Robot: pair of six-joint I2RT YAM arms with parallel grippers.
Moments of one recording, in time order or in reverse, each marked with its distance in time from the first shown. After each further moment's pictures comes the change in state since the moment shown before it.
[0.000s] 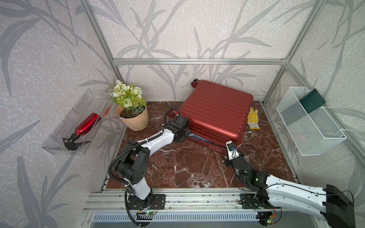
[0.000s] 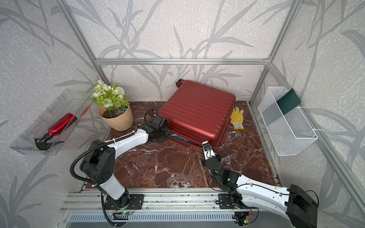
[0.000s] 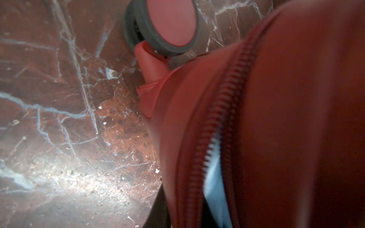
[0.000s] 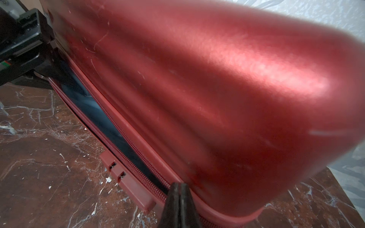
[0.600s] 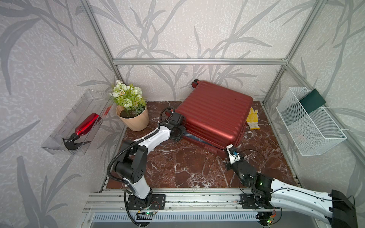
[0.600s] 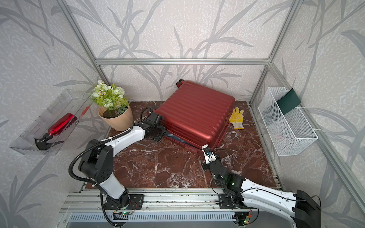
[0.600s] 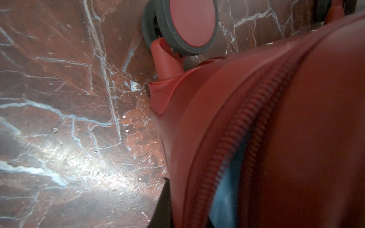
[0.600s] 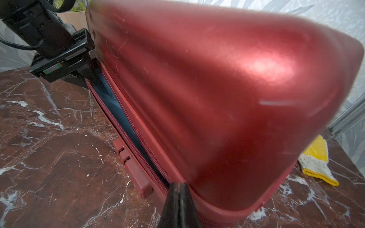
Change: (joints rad) left arm 0.093 0.000 0.044 -0.103 0.076 0.058; right arm 0.025 -0.153 -0.059 -0.015 -0.084 -0.019
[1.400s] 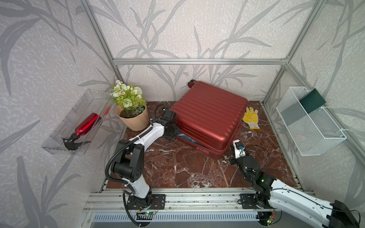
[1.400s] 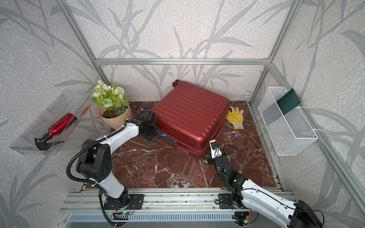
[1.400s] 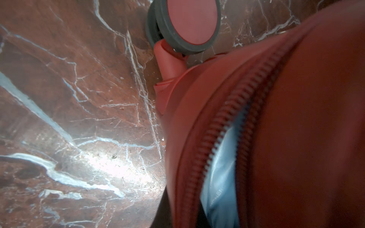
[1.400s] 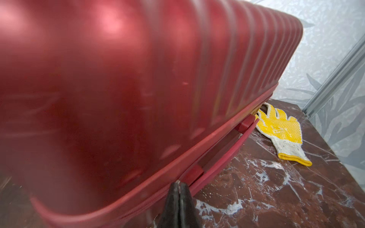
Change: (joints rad) left arm 0.119 0.000 0.044 -0.137 0.042 0.264; right arm -0.335 0.051 -0.026 0.103 -0.190 -0.013
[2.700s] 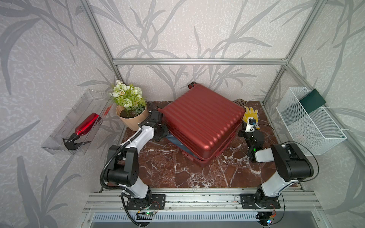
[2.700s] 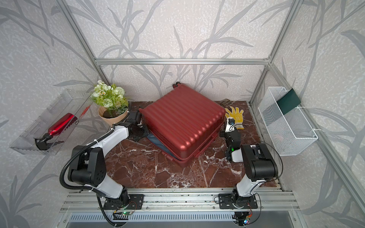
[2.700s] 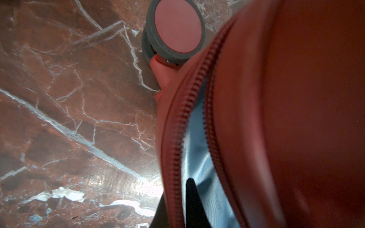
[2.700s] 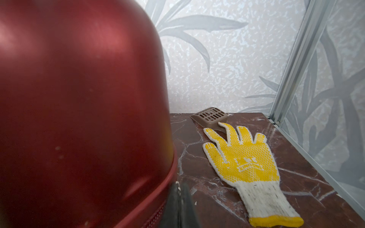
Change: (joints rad) left arm 0.177 -0.093 -0.119 0.063 0.027 0.487; right arm -0.647 0.926 0.249 0.851 -0.470 -0.008
